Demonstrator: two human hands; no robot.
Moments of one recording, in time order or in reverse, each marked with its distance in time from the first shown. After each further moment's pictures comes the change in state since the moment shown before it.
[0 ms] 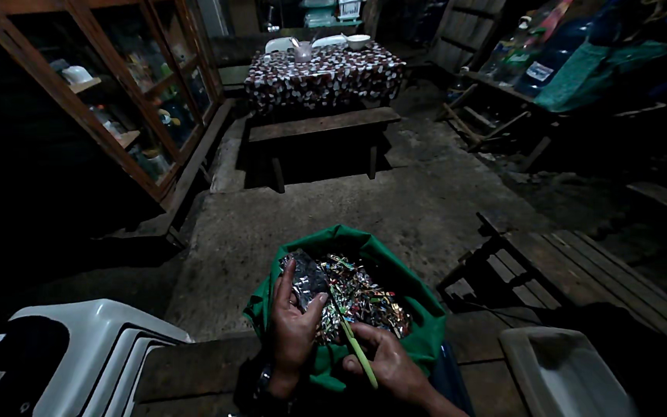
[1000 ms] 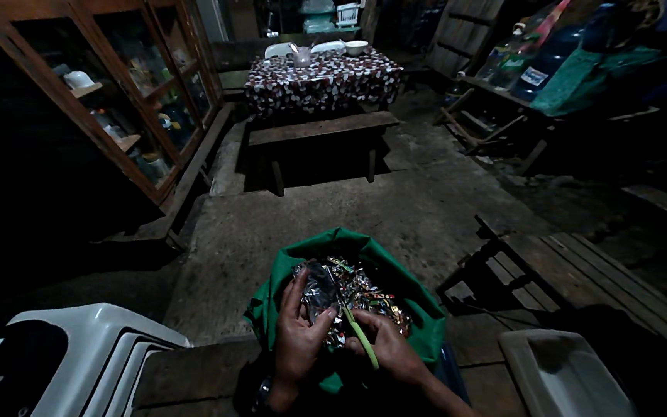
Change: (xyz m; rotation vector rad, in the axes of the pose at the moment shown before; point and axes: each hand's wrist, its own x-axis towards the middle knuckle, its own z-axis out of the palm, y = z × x) left_hand -0.011 0.008 -0.001 0.002 -0.109 -0.052; right_hand 0.014 -0.011 -0.005 0.018 0.043 -0.033
